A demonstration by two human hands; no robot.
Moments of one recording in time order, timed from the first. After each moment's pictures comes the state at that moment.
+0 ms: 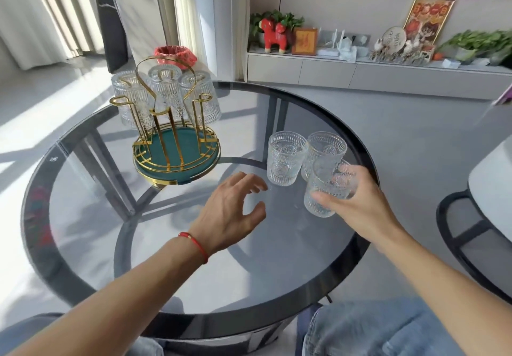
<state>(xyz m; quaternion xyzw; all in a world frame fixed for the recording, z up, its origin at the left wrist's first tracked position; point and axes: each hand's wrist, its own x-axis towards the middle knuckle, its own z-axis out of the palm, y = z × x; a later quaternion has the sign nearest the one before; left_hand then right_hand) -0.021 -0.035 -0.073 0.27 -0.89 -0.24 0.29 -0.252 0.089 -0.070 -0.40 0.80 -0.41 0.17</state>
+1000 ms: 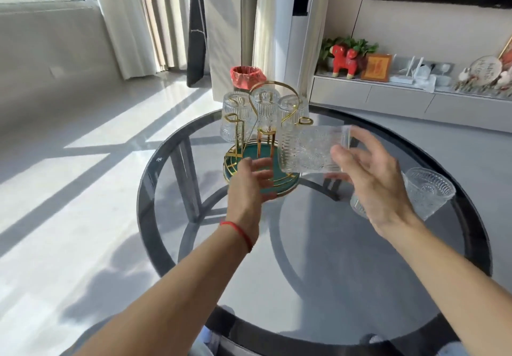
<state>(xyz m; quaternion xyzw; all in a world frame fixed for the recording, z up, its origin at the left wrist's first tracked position) 0.047 -0.093 -0.035 0.43 -0.40 -0.64 0.49 -0.132 -0.027 -0.005 -0.50 0.59 -0.58 0.25</state>
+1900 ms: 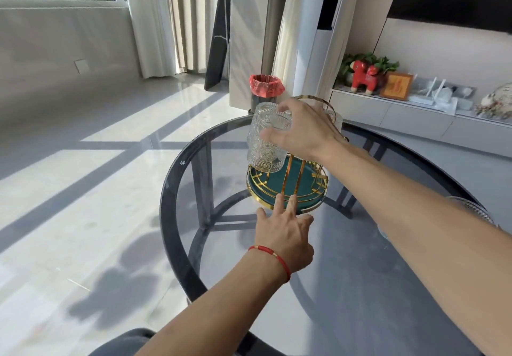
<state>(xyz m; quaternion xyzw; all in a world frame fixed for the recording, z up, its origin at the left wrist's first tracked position) 0.057 -0.092 -0.074 0.46 -0.89 -0.06 0.02 -0.040 -0.170 0.054 -0.70 0.66 -0.27 0.05</state>
